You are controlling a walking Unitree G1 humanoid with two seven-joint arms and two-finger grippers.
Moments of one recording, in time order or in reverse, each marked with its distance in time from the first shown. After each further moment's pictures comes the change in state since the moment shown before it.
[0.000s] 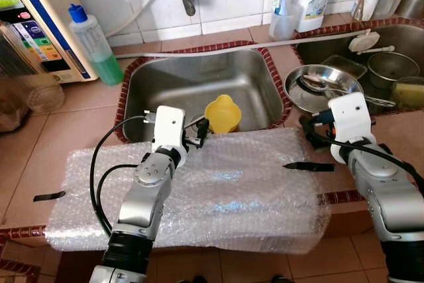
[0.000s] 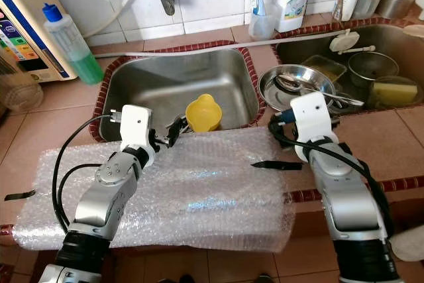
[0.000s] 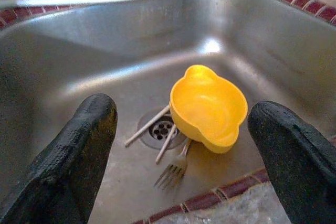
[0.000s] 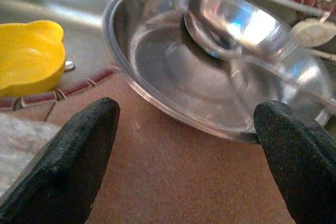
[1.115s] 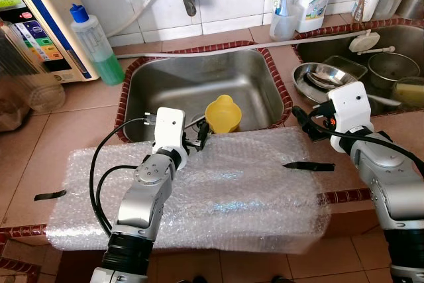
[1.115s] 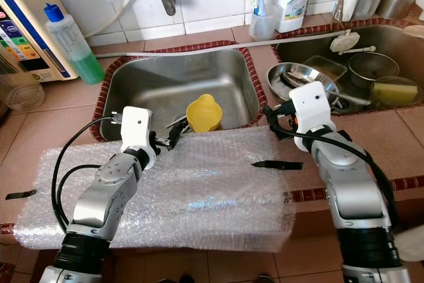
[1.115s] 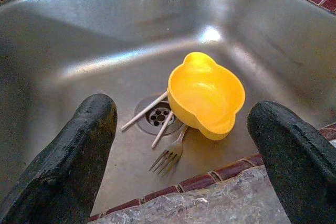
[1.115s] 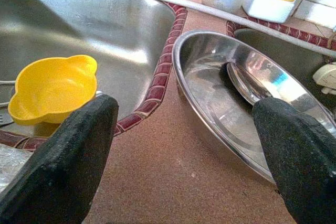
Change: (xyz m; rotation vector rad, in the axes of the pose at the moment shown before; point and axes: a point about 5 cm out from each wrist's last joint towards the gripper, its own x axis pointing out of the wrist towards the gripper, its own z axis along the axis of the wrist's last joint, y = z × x) left arm -0.002 -0.002 0.001 -0.034 0.054 0.004; right arm 0.007 -0.003 0.019 -0.006 -0.121 0.128
